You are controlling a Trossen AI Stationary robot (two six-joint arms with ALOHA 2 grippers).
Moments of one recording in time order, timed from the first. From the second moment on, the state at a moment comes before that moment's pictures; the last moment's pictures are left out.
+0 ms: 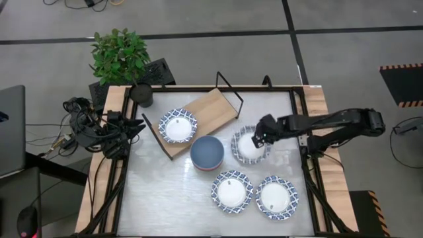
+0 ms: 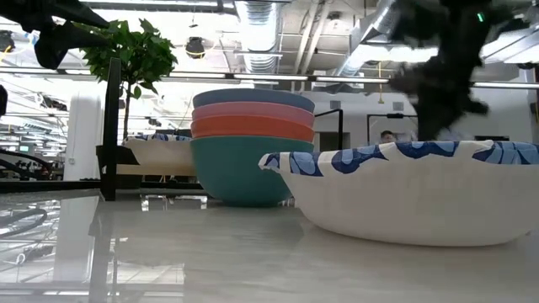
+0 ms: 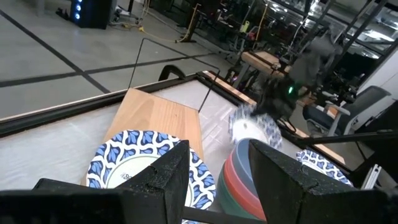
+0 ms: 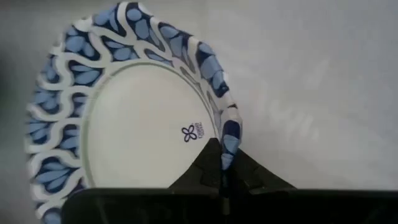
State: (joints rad) left arm -0.82 0.17 0.57 -0.73 -1.22 -0.77; right arm -0.08 1.19 0.79 -0.83 0.30 0.95
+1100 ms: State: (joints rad) left arm -0.82 0.17 0.57 -0.75 -1.24 -0.76; right arm -0.29 1.71 1.32 -0.01 0.13 0.62
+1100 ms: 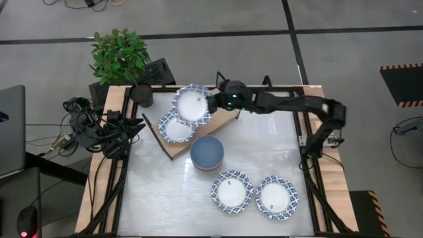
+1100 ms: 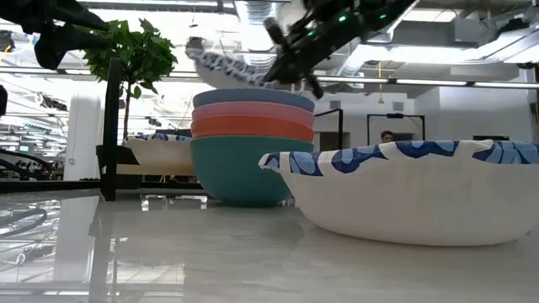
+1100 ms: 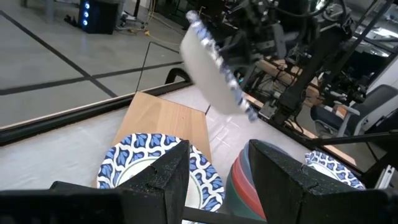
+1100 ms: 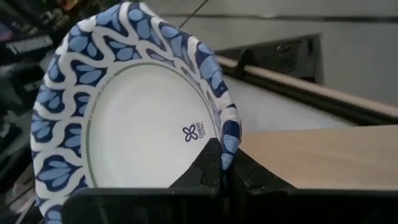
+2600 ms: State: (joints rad) left arm -0.82 0.17 0.57 -0.75 -1.24 -0.77; right arm -0.28 2.13 1.62 -0.07 -0.06 0.58
